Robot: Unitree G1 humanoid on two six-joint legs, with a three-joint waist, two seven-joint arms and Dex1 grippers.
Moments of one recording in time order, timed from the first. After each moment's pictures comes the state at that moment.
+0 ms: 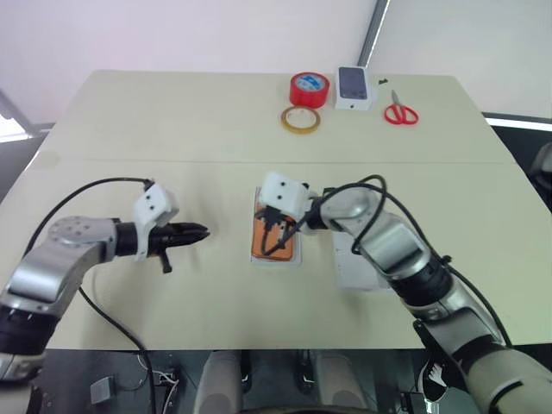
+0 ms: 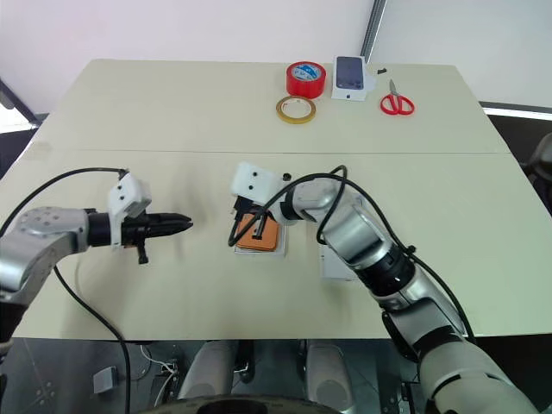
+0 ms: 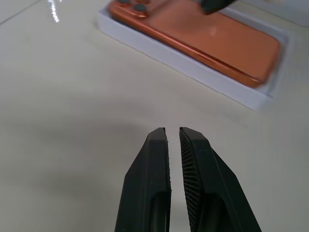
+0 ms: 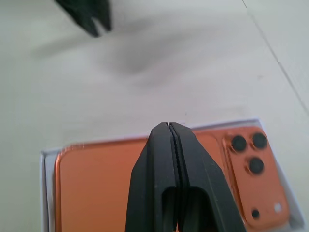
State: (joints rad) left arm -0.22 0.96 0.00 -0.16 -0.53 0.46 -1.03; right arm -0.79 -0.35 0.51 -0.18 0.00 0.86 0.80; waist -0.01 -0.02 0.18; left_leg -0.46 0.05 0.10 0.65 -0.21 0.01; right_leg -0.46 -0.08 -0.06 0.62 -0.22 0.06
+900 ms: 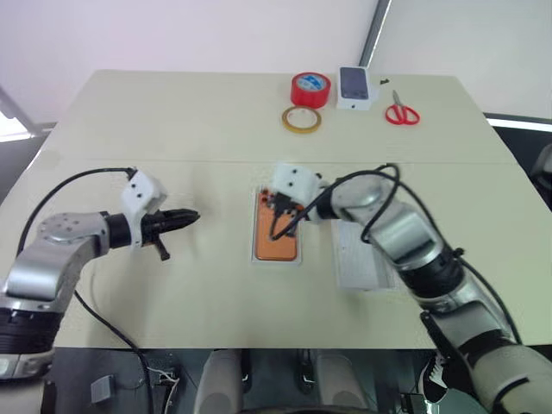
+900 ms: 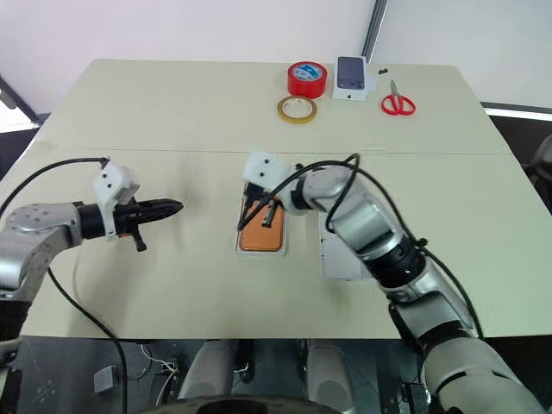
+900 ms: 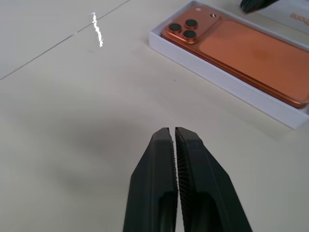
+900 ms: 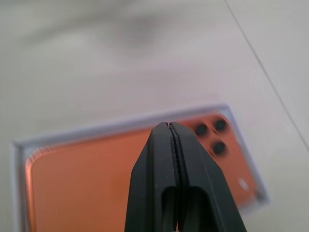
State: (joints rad) left arm -0.32 0.84 0.01 -0.13 -0.43 0.56 -0.93; right arm -0.79 -0.53 0.42 -0.22 0.02 0.89 0.85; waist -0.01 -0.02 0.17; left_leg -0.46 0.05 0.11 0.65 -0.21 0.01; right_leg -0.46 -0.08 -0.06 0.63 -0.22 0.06
